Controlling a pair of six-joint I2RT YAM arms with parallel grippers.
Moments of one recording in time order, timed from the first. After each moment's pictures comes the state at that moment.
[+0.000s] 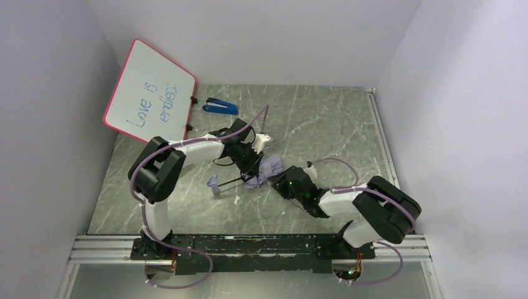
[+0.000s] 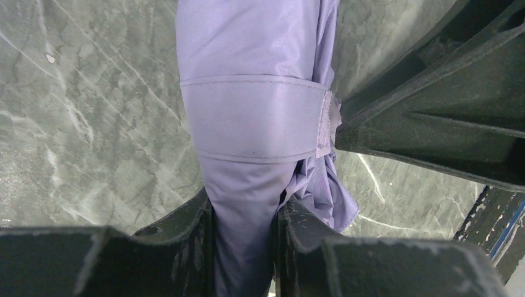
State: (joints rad) left arm -0.66 1.90 1.18 -0.34 0.47 0.15; right arm 0.80 1.46 0.28 0.56 0.22 1.49
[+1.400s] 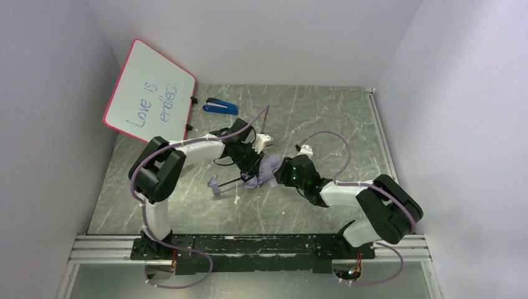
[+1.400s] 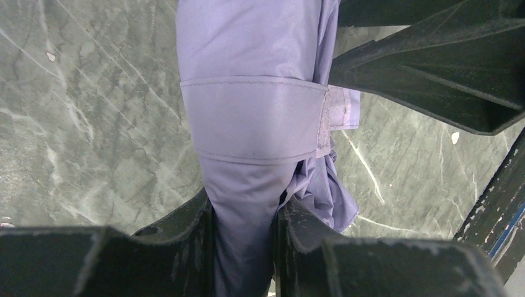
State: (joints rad) left arm -0.66 1.91 1.19 -0.35 0.46 0.14; right arm 0.66 1.43 0.39 0.42 0.16 0.67
